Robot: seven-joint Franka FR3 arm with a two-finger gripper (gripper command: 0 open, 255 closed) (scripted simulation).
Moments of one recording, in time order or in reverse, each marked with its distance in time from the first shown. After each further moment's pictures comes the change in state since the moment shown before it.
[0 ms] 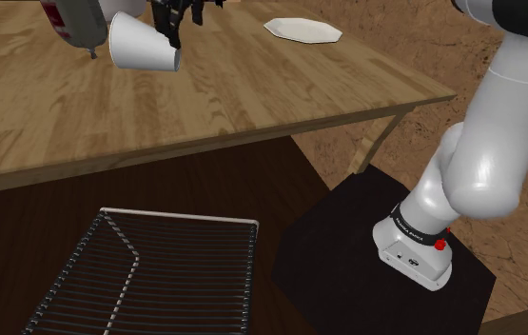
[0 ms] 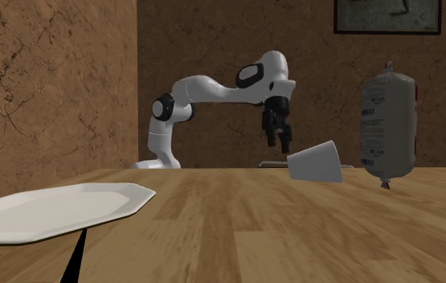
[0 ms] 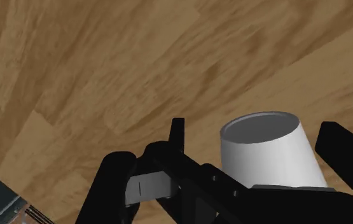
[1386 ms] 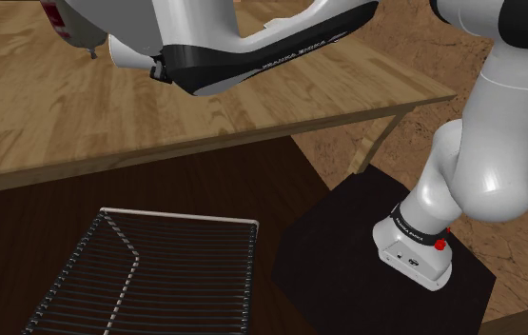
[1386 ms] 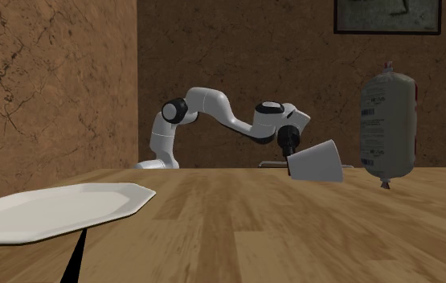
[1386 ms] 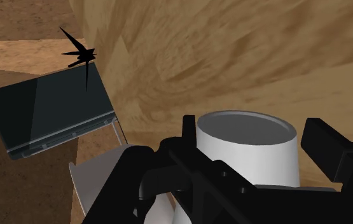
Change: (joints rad) arm 0.209 0.064 0.002 -0.206 -0.694 0.027 0.241
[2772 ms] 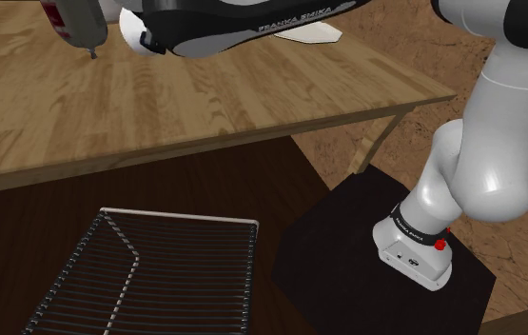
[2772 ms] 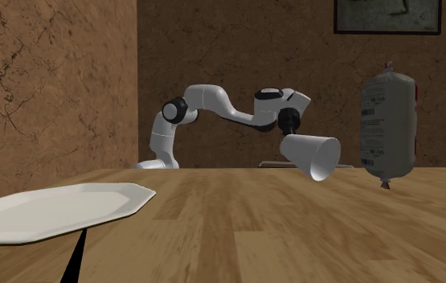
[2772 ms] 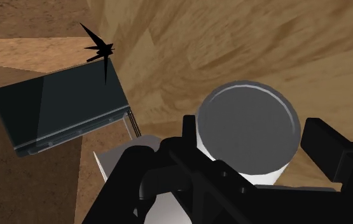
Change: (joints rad) arm 0.012 -0.006 0.007 0.131 0.021 -0.084 -0.109
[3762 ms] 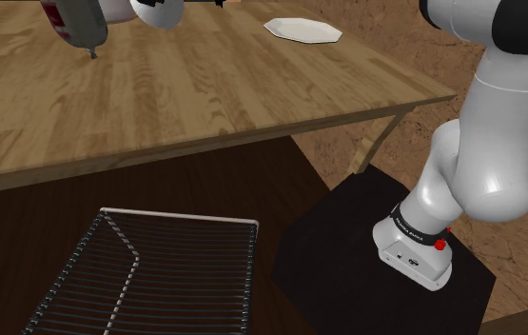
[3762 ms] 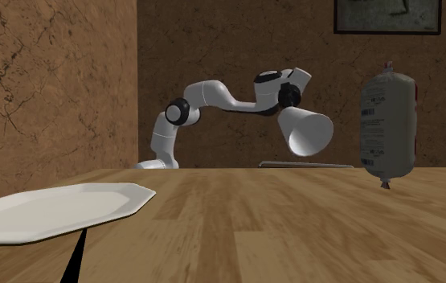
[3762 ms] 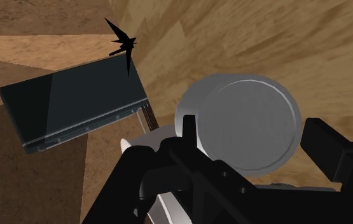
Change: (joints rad) arm 0.026 0.045 0.004 0.240 -0.004 -0.122 -0.154
